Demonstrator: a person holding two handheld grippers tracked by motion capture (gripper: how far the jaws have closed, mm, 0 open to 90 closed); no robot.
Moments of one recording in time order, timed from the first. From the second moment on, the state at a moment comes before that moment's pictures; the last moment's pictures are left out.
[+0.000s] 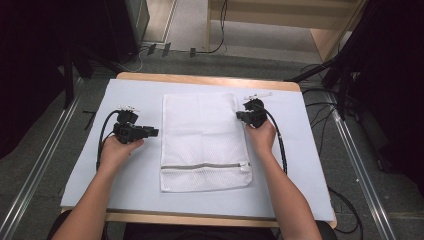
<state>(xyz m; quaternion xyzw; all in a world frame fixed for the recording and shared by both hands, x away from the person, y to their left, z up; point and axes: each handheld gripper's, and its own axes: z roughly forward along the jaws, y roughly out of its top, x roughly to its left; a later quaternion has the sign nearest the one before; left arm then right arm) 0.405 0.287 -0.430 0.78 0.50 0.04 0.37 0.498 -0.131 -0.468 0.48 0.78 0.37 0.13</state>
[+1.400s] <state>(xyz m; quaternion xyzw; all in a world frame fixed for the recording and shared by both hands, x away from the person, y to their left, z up) 0.412 0.250 -0.425 0.82 0.45 0.02 0.36 0.419 -0.167 -0.442 0.46 0.78 0.42 0.10</state>
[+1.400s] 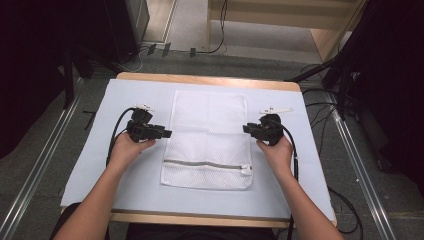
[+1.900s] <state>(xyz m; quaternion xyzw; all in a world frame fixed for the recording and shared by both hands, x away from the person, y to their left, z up) 0.414 0.231 -0.420 0.83 0.43 0.02 0.37 0.363 -0.186 -0.449 0.43 0.79 0.44 0.07</state>
